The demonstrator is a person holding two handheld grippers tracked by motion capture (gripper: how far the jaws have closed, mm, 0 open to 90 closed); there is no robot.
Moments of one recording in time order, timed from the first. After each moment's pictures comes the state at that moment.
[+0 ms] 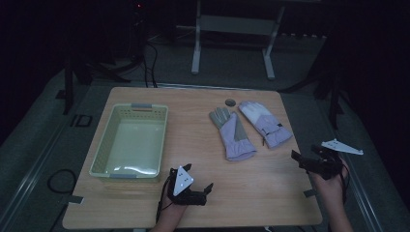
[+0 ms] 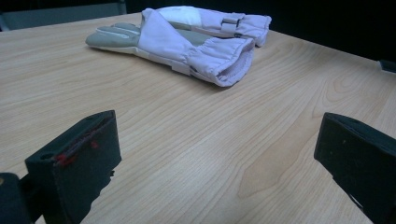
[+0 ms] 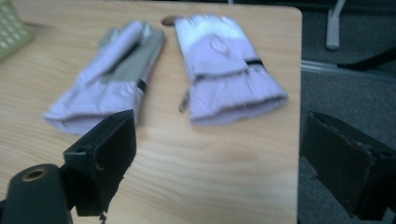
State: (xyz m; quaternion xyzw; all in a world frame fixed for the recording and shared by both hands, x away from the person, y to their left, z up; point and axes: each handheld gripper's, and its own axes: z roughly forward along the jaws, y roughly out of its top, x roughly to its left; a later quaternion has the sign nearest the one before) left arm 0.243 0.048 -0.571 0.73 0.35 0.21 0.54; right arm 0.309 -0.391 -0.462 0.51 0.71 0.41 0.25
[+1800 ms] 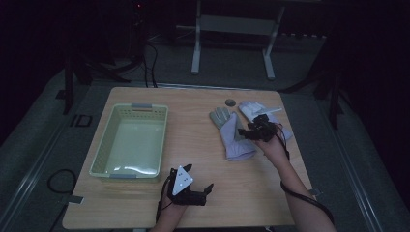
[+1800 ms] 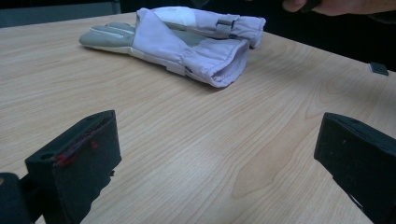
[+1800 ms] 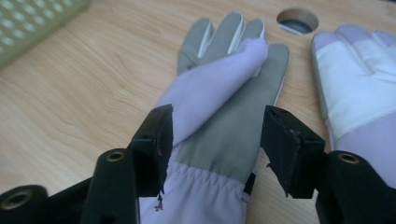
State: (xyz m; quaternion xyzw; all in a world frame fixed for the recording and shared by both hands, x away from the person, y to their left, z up) left arm 0.244 0.049 -0.571 0.73 0.35 0.20 0.55; right arm 0.442 -0.239 -0.487 0.42 0.83 0.34 0.15
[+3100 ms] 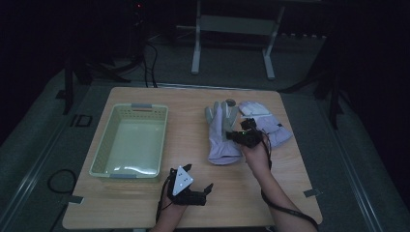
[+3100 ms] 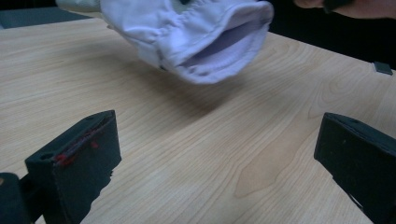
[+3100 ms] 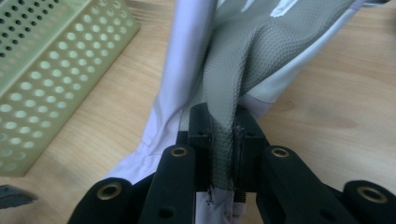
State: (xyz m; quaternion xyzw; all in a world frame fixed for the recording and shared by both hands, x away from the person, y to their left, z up) left arm 0.243 0.049 -0.571 0.73 0.35 0.21 0.55; right arm 0.402 -0.188 -0.477 0.48 0.78 0.38 0.09
